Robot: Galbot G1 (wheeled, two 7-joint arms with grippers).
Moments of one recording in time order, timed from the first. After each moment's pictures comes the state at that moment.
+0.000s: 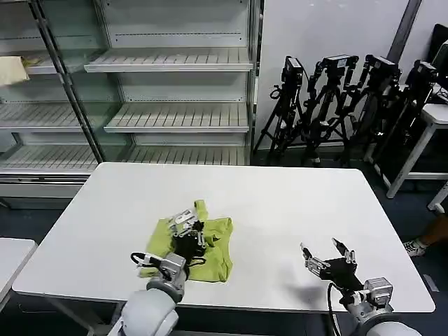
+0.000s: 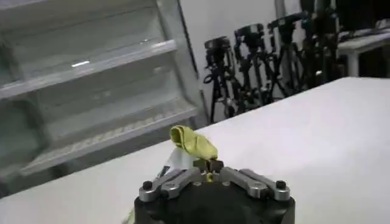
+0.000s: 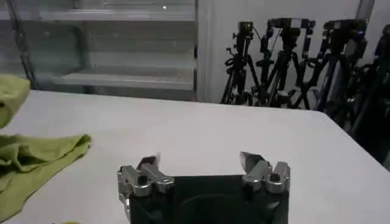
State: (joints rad) left arm 1.14 -1.20 -0.07 -2.10 -0.12 0.58 -0.21; right arm -1.55 1.10 0.62 2.26 0.46 -0.46 0.08
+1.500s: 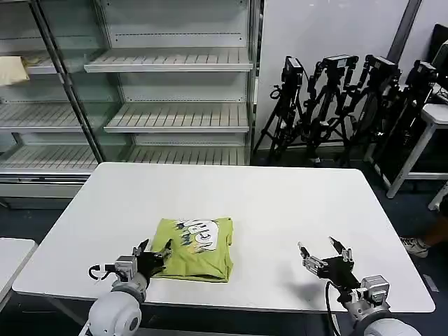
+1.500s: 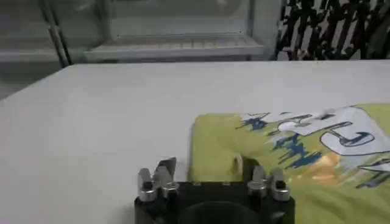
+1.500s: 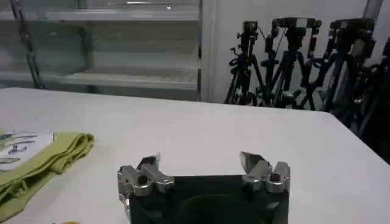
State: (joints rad) left arm 1.26 -1.14 -0.33 -1.98 -0.50 0.58 -0.33; right arm -1.53 1.10 0.60 2.23 0.46 -0.45 0.07
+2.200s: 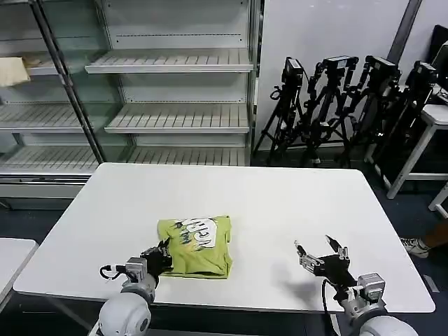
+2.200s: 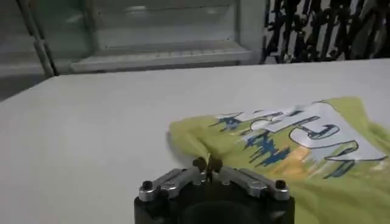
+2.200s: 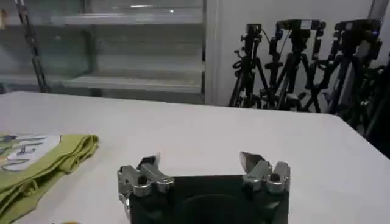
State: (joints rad) left arm 1.25 -1.15 -0.31 -1.94 -0.38 0.58 -0.26; right arm -1.51 1.10 0.57 2.23 0.46 -0.45 0.07
